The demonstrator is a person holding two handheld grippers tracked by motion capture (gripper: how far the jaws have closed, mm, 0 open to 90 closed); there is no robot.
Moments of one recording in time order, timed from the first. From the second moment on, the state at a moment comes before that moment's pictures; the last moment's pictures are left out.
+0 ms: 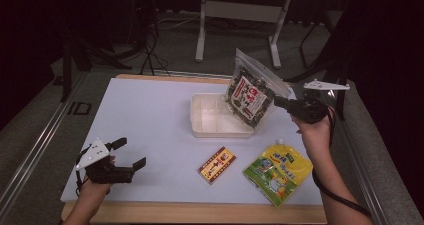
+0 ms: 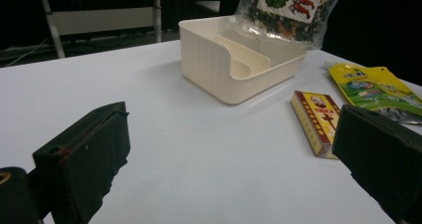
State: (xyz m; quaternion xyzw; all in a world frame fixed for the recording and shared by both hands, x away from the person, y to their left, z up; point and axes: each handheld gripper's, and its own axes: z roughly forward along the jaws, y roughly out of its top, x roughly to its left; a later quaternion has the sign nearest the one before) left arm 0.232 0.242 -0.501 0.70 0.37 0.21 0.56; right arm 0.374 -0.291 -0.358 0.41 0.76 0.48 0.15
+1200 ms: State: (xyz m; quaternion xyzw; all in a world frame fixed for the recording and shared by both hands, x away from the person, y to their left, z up) left arm 0.235 0.244 -0.508 0.71 0.38 0.20 0.56; right arm 0.413 -0.243 -0.370 0.39 0.75 0.53 0.13
